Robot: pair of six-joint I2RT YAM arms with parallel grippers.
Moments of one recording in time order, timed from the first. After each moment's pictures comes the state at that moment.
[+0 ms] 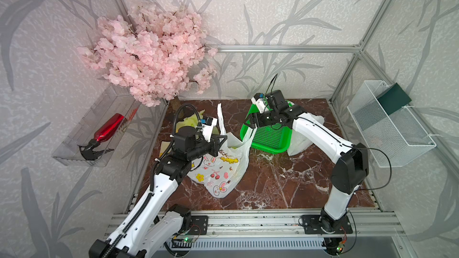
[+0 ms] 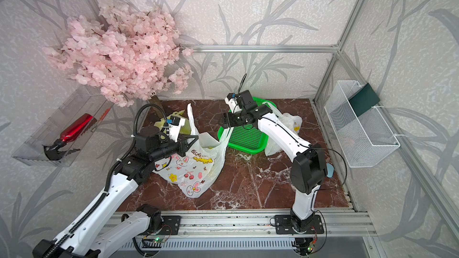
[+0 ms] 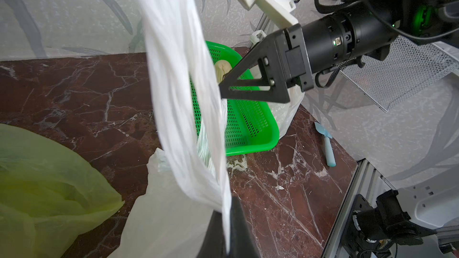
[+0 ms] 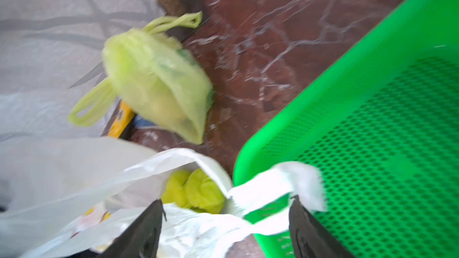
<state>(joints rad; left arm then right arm) -0.32 0.91 0.82 -0.29 0.48 -0.22 0.53 1.82 1.71 -0.68 -0.26 0.28</state>
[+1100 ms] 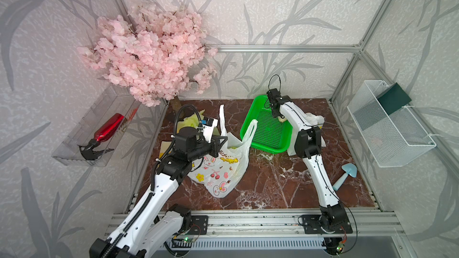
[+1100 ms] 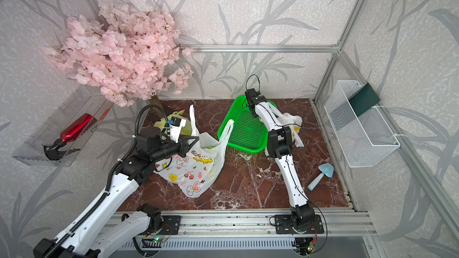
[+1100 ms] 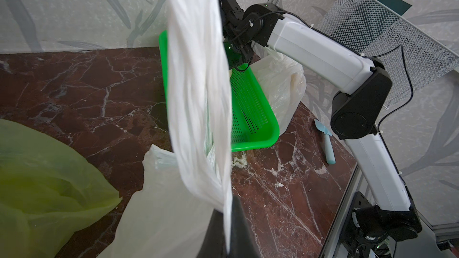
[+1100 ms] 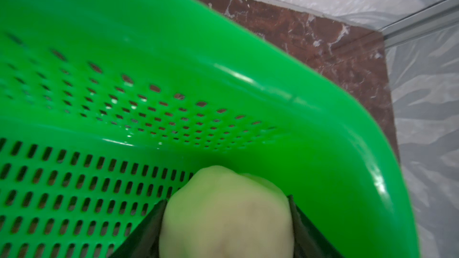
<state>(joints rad) -0.33 0.91 0.80 -0.29 0.48 -0.23 0.31 2.73 2.64 -1.06 0.54 0.21</state>
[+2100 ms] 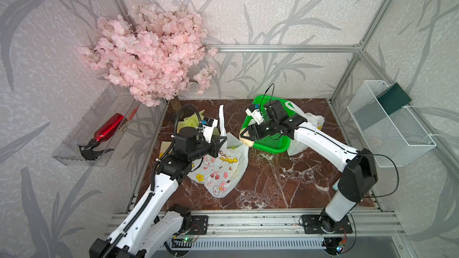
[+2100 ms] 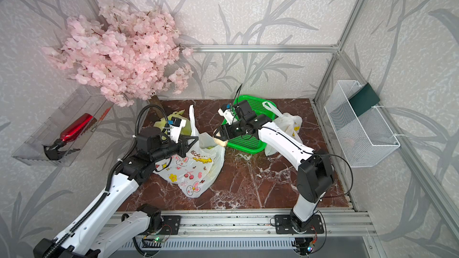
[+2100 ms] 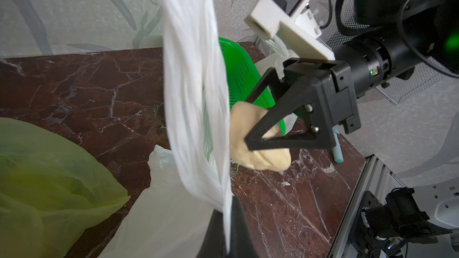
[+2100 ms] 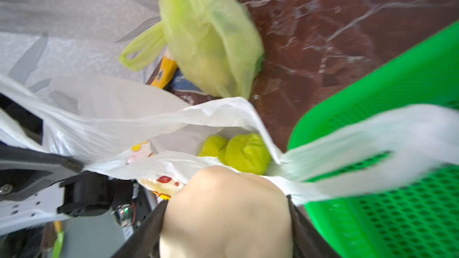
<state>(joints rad) -0.33 0.91 0.80 -0.30 0.46 -0.20 0.66 1.77 1.54 -0.58 -0.60 0.25</state>
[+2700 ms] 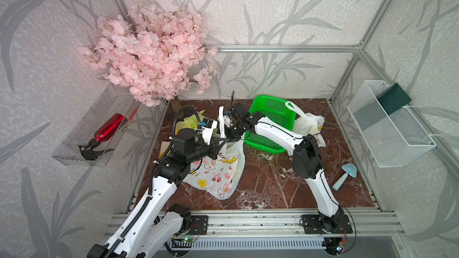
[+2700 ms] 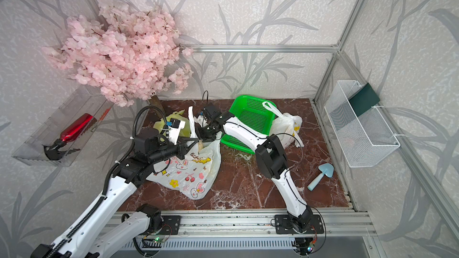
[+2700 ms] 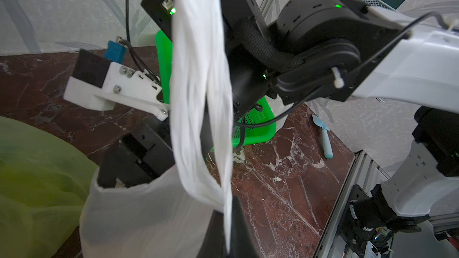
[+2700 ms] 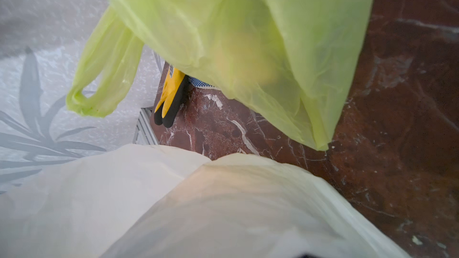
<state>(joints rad) -0.33 0.86 0.80 -0.34 0.50 -0.20 0.80 2.26 2.08 -0.77 -0.60 0.48</state>
